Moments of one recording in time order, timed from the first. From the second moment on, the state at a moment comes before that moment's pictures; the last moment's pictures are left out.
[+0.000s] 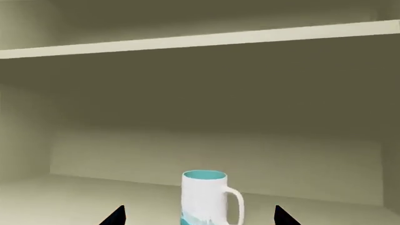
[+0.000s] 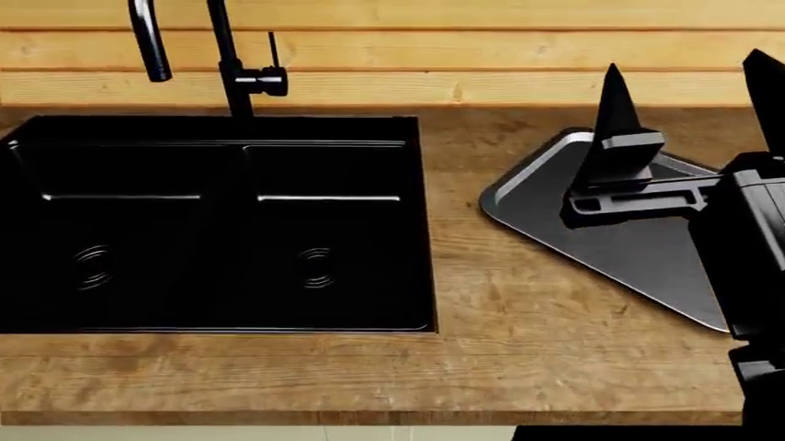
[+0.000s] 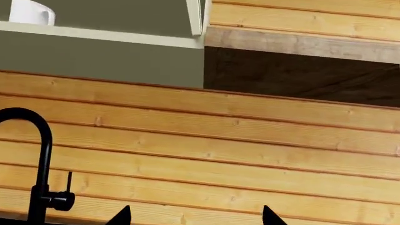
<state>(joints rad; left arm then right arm) -2.36 0.00 0.13 -0.99 -0.09 -0.95 -0.25 0.89 0.56 0.22 -0.94 1.49 1.28 0.96</state>
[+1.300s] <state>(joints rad) -2.36 -0.03 0.02 -1.17 0.06 -0.84 -0.22 0.78 0.55 0.13 -0.95 1.24 1.19 0.81</state>
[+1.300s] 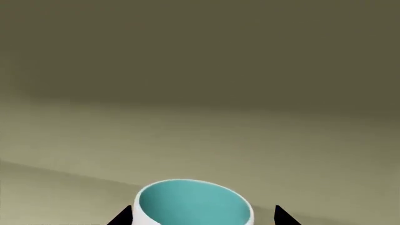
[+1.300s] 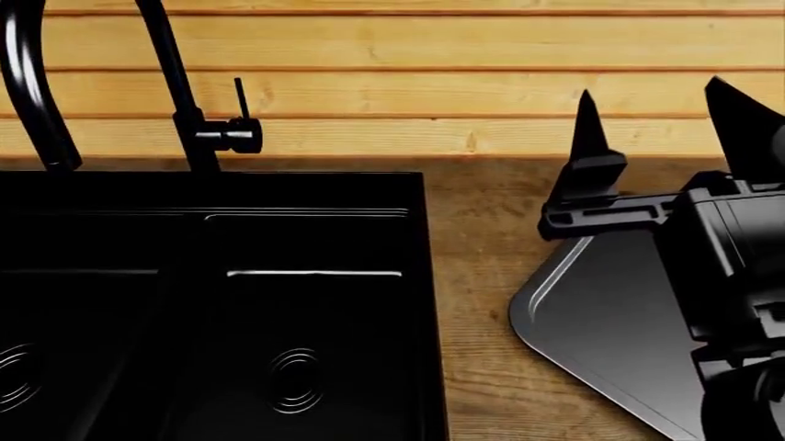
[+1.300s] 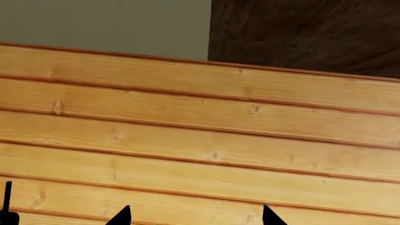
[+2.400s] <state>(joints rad) -2.35 -0.03 0.01 -0.86 0.07 -1.00 -0.20 0.72 0.58 0.11 -0.97 1.25 1.12 0.83</state>
